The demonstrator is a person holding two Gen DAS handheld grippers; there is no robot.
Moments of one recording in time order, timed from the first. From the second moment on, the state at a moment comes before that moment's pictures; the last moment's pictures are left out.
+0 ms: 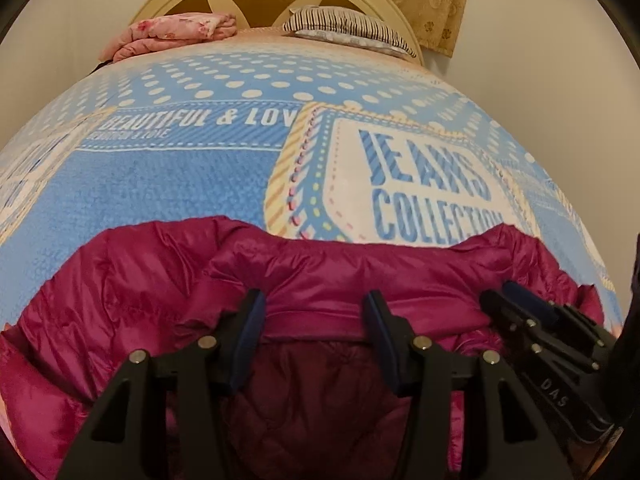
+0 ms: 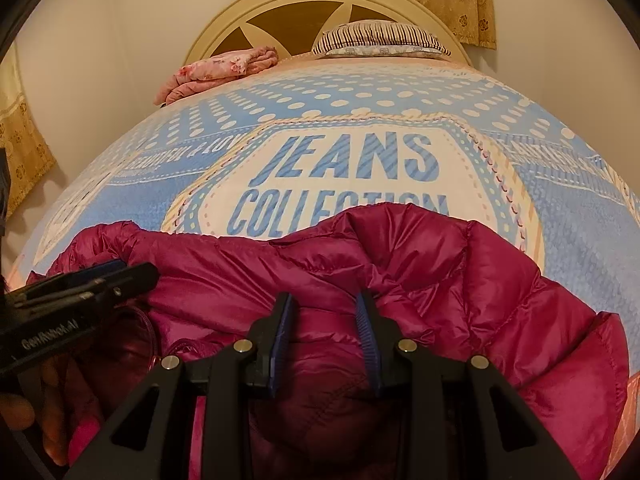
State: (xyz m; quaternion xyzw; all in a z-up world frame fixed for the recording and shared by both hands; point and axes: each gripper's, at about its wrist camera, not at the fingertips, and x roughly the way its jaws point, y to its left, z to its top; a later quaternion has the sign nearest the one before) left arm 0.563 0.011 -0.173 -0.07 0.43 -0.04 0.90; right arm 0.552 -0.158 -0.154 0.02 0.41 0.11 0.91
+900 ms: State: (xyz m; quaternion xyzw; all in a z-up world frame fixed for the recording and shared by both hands) left arm 0.566 -0.003 -0.179 -0.03 0.42 -0.02 0.91; right arm 0.553 -0.146 -0.158 -0.02 0.41 0.09 0.91
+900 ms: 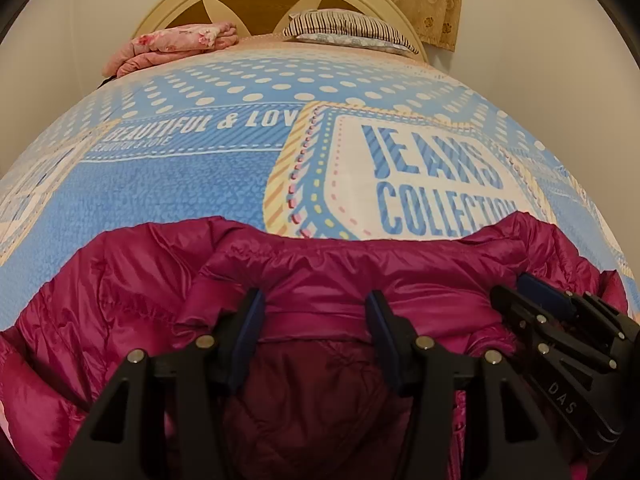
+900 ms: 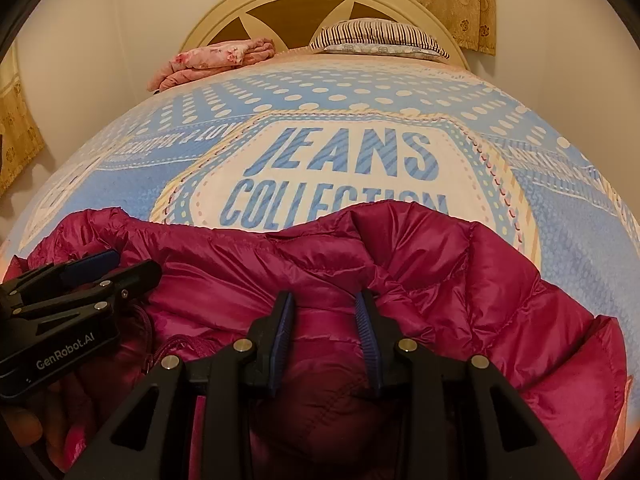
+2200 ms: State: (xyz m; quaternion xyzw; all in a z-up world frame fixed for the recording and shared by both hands) left arm 0.567 -0.010 -0.179 0.00 0.43 0.00 0.90; right arm 0.555 -0.146 -0.159 -0.02 0.41 0.09 0.91
